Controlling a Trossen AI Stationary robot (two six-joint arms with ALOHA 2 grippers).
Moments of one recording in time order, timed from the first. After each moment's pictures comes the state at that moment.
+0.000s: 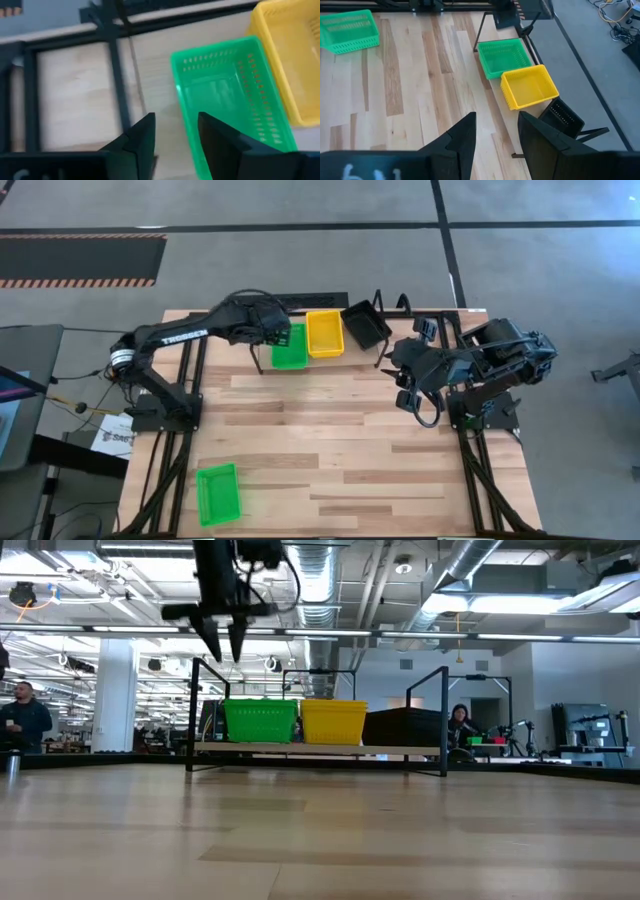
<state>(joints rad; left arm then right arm) 0.37 1.55 1.43 -1.17 -0.44 -0.99 0.34 1.59 2.25 -1.57 0.57 0.34</state>
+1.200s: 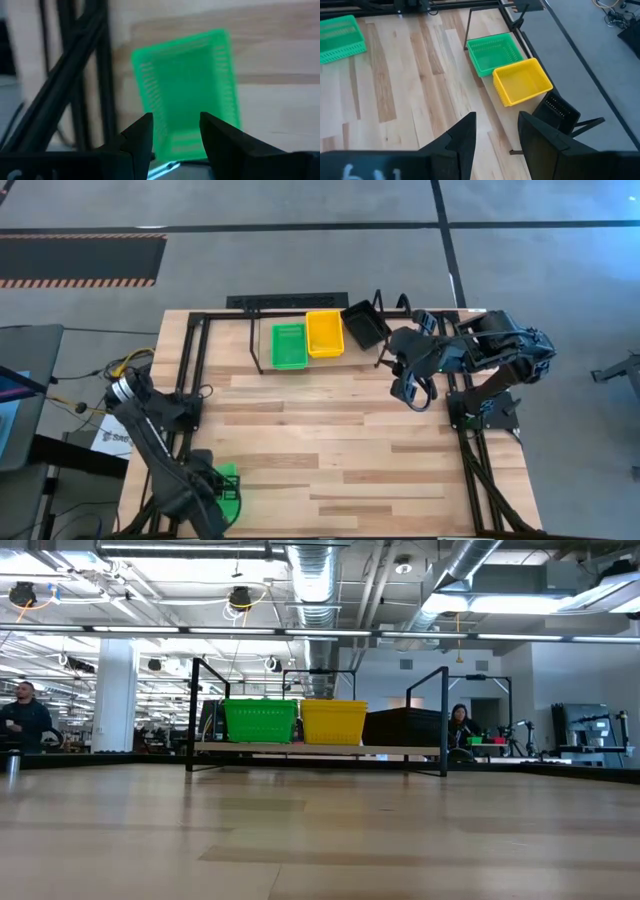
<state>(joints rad) -0.93 1.74 1.56 -1.55 0.04 -2.51 0.26 1.59 2.25 -1.57 0.55 0.36</state>
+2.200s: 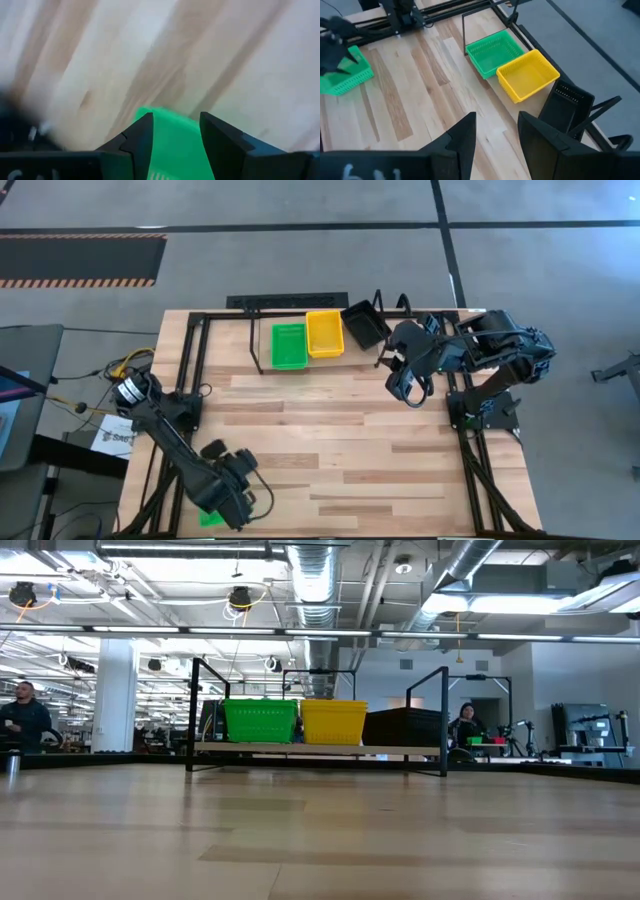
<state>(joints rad) -0.83 1.77 1.41 -1.33 -0.19 -1.46 0.26 1.59 2.25 -1.56 0.55 0.56</state>
